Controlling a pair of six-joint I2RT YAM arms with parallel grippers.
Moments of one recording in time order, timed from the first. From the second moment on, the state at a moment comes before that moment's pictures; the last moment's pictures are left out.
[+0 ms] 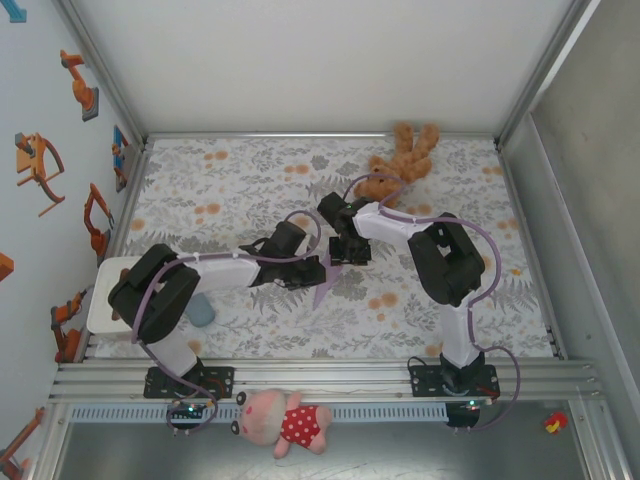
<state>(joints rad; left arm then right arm) -0.80 1.70 0.82 -0.06 0.39 -0.82 0.70 2.05 1.40 -0.87 -0.01 0.65</state>
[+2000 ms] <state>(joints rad) -0.72 1.74 0.68 0.16 0.49 -0.98 0.53 2.01 1.35 -0.78 -0.37 0.62</state>
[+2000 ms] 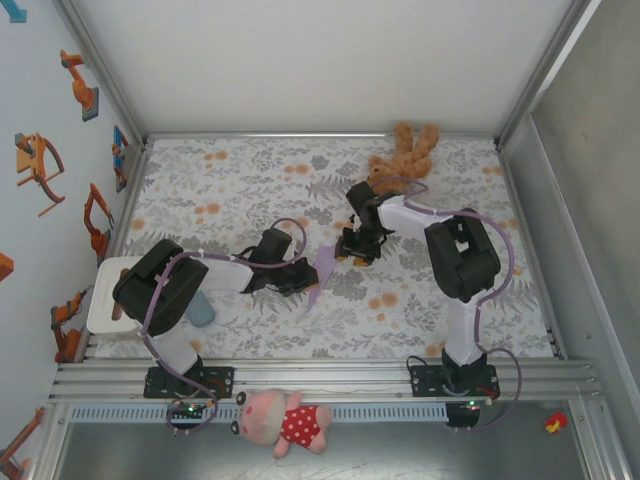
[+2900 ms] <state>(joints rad) -0.72 1.74 0.79 0.04 0.49 -0.90 0.61 2.08 1.46 -0.90 -0.18 0.70</state>
